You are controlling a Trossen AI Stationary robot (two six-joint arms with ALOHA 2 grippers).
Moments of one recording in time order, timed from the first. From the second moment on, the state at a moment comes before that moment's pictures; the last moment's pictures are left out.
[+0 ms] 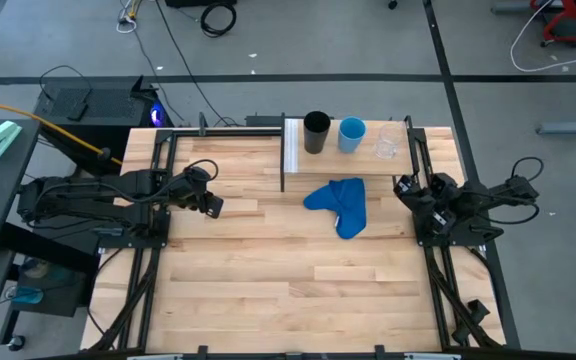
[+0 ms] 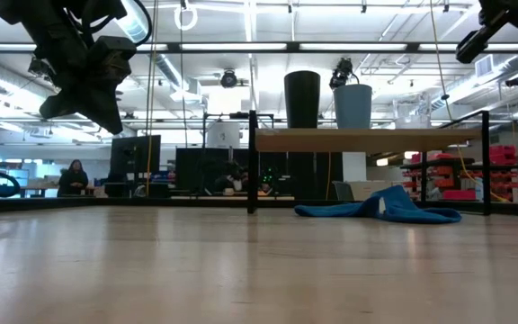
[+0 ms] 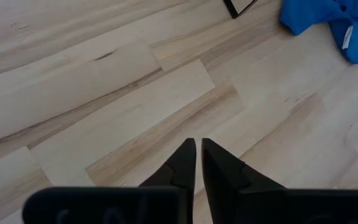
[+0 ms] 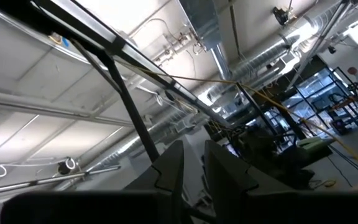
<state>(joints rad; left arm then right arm) 0.14 0.88 0.65 -0.71 -0.15 -0.91 0.29 0.04 0.01 0.64 0.18 0.45</state>
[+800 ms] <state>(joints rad) 0.14 0.88 0.65 -0.64 -0.29 0.21 0.29 0.04 0.01 0.64 0.18 0.44</state>
